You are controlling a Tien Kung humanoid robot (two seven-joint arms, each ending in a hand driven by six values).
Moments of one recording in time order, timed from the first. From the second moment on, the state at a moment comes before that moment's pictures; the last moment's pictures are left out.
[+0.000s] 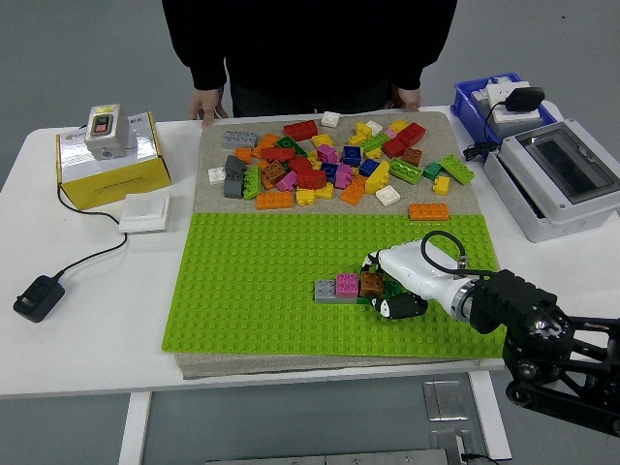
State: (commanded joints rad) left arm -0.01 0.21 -1.10 -0.18 1.06 0.08 0.43; right arm 0.65 -0.49 0.26 1.58 -1.85 -0.11 -0.42
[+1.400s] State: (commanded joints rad) left arm -0.01 0.21 -1.10 -0.18 1.06 0.09 0.42; right arm 0.65 -0.50 0.26 1.58 -1.86 -0.12 -0.42
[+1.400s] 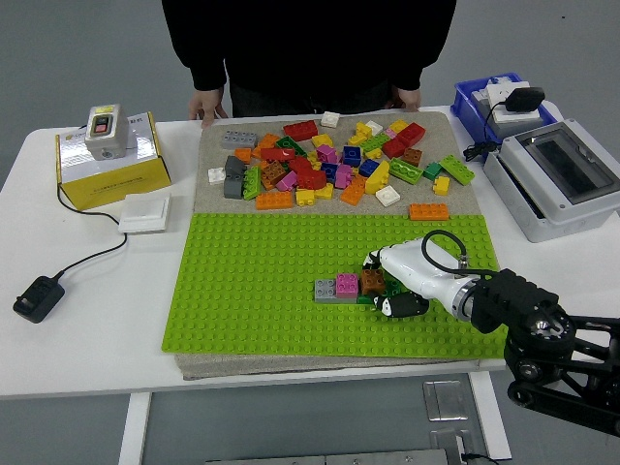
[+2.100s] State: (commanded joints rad) left arm -0.01 0.21 -1.09 -0.18 1.06 0.10 0.42; right arm 0.65 -0.50 0.26 1.58 -1.86 -0.13 -0.42
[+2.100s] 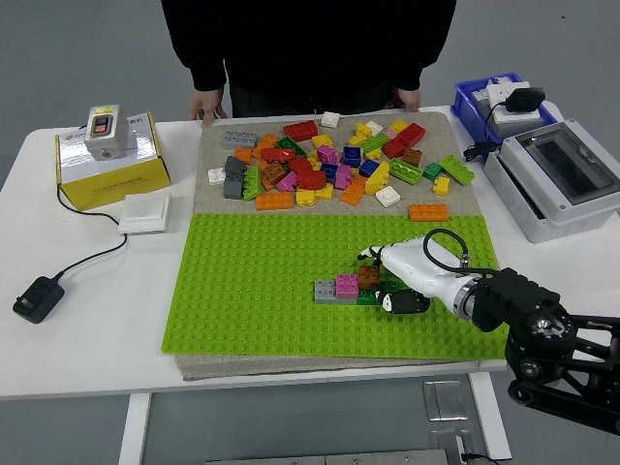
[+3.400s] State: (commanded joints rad) left arm -0.01 0.21 -1.10 -0.18 1.07 0.11 0.42; right arm 0.65 -0.53 0.25 1.61 -1.83 -0.16 -0.36
